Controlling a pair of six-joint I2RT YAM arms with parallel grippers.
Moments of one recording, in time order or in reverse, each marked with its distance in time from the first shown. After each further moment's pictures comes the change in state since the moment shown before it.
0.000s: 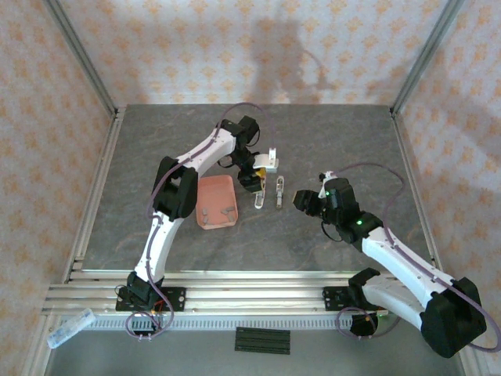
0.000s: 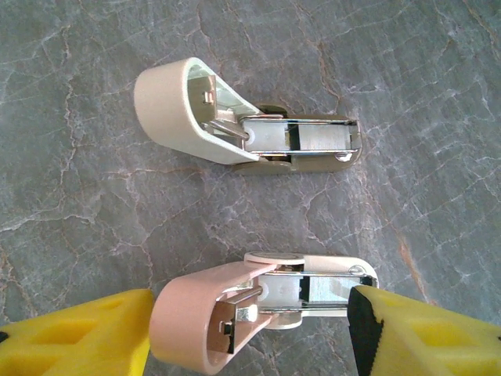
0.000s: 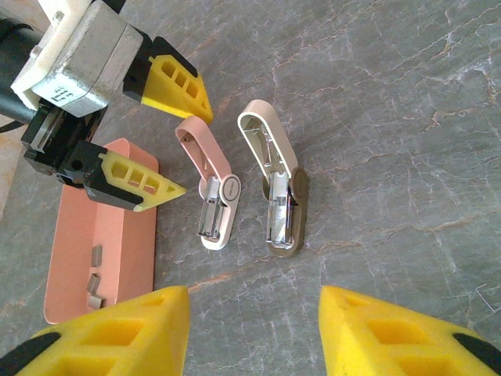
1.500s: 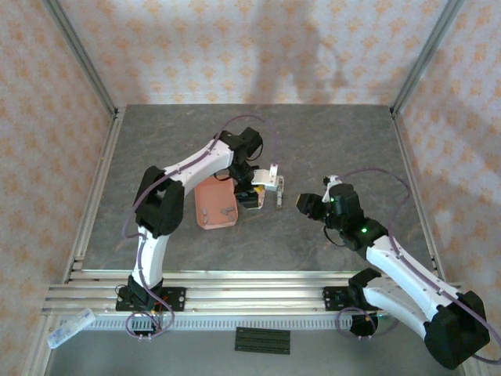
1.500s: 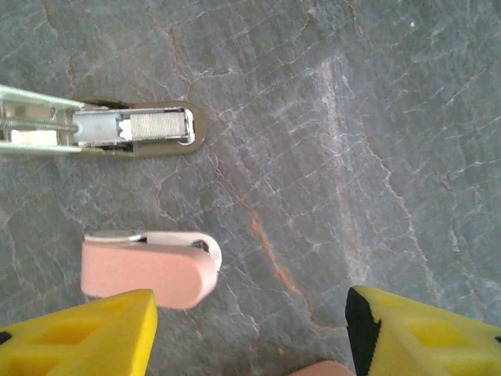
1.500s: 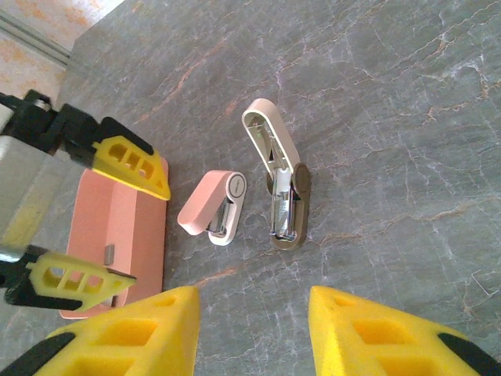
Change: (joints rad) left arm -0.097 -0.318 -0.362 0.065 -0.107 -0.079; right arm 0.000 -0.096 -0.053 0.000 -0.002 0.027
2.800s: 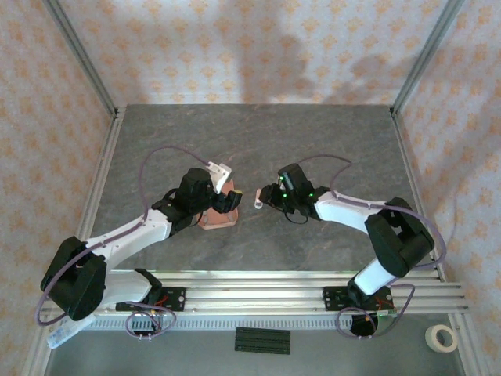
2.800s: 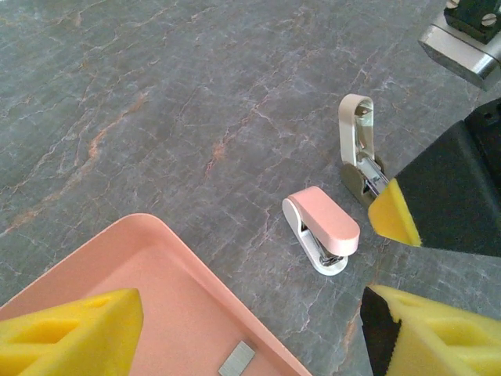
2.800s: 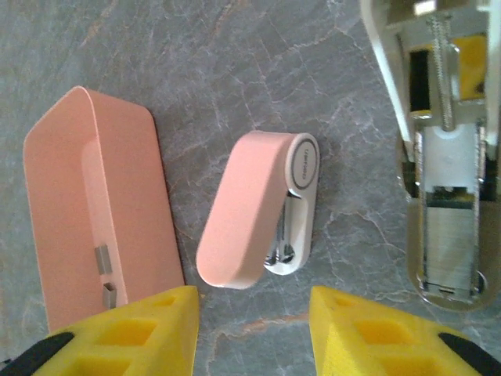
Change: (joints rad) left arm 0.015 -0.808 -1.063 1.121 -0.417 -1.041; right arm 0.154 0.720 0.330 0.152 -0.084 0.219
